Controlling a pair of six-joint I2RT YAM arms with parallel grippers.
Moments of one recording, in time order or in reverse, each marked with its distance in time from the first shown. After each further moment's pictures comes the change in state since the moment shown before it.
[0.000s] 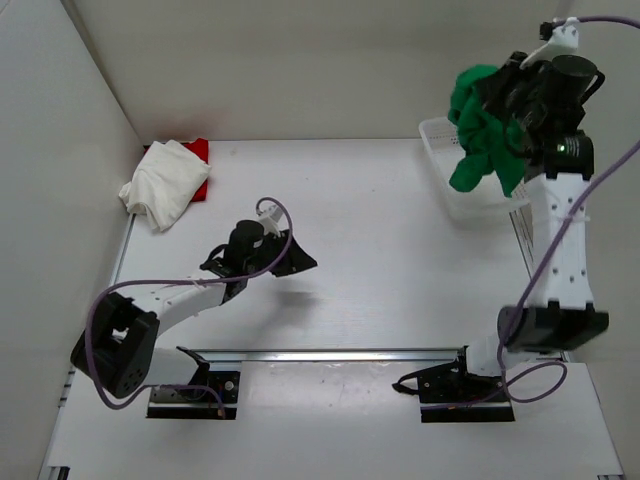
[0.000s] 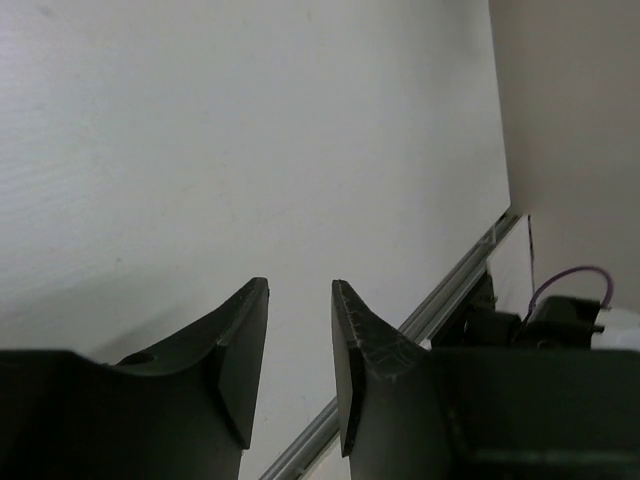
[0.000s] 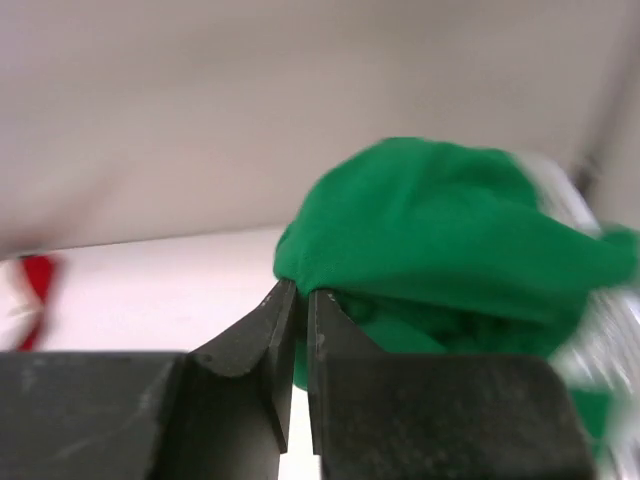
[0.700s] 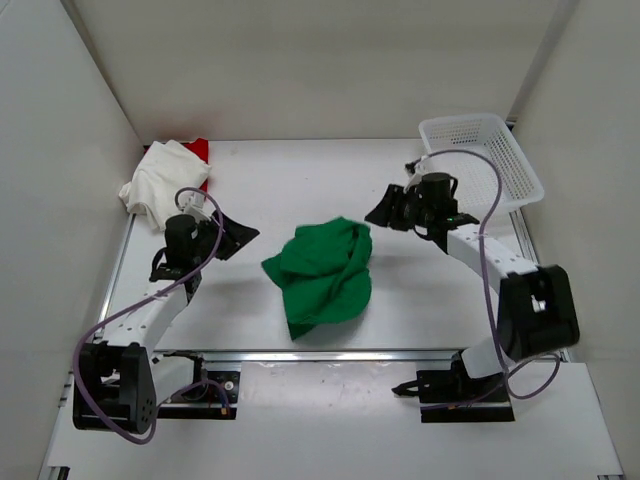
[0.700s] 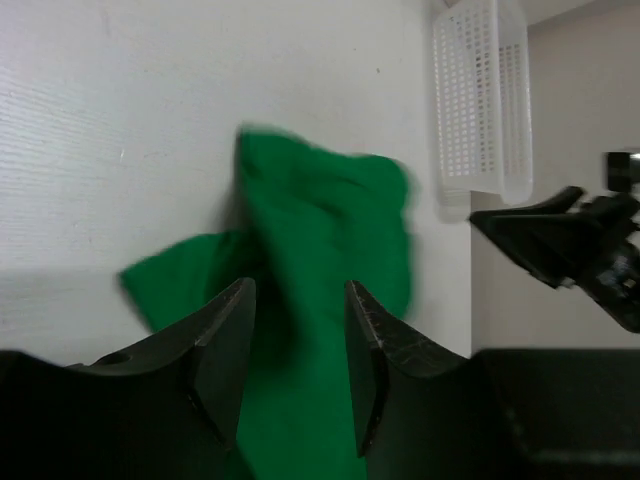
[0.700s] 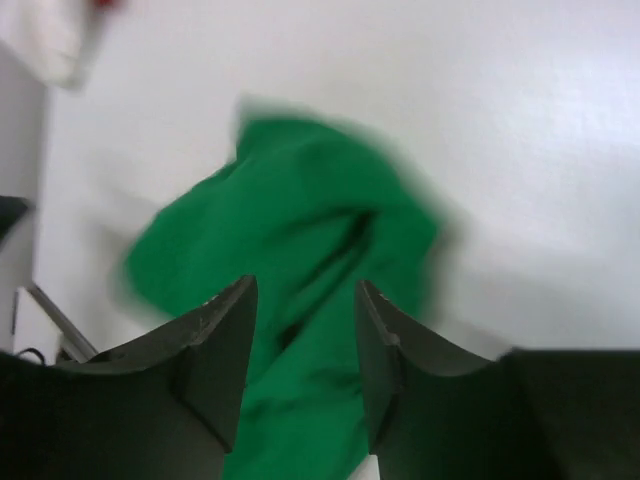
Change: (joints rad) left arm 0.520 -0.237 -0.059 -0.069 0.082 -0.082; right arm 0.400 -0.199 -1.028 0.546 -0.264 0.245
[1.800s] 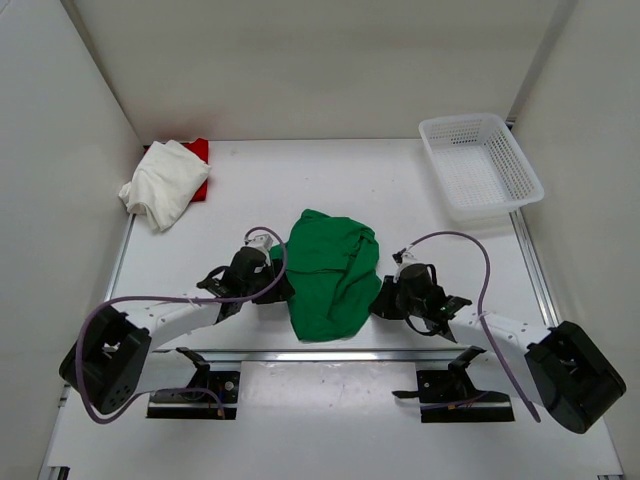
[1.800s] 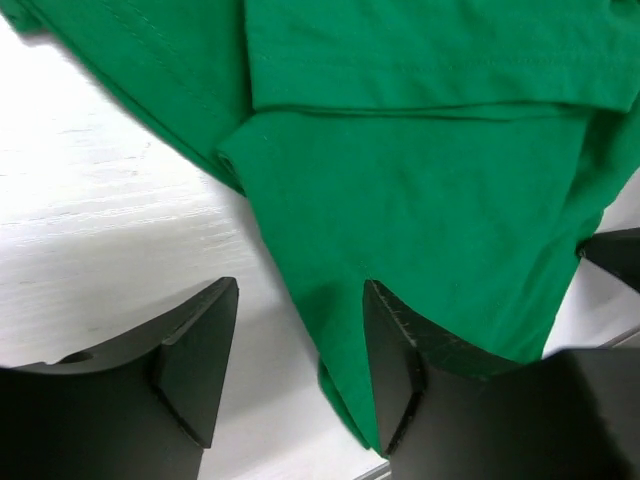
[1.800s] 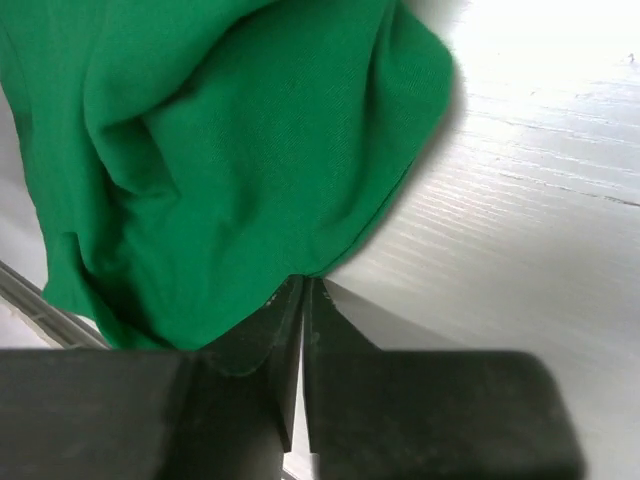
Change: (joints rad) left arm -0.533 0.111 -0.093 -0.174 -0.414 0.182; right arm 0.363 -0.323 -0.689 0.081 0.322 0.161
